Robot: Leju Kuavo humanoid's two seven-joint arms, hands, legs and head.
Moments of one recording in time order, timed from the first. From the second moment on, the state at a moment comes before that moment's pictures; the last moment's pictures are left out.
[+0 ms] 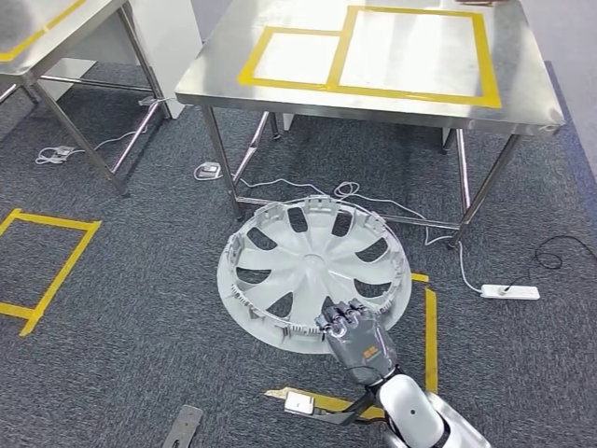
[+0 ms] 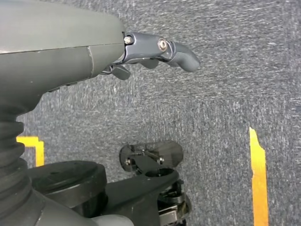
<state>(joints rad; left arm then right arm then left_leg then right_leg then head) -0.09 -0.21 0.63 -0.23 -0.95 0.37 -0.43 -0.23 -0.07 0.84 -1.39 1.47 -0.47 0.07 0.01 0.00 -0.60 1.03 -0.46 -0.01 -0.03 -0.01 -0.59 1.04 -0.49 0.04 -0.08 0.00</state>
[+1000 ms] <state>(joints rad) -0.09 -0.21 0.63 -0.23 -0.95 0.36 -0.44 -0.24 -0.07 0.84 -1.38 1.48 -0.47 0.07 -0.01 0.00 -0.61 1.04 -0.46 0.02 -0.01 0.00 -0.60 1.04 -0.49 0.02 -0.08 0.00</state>
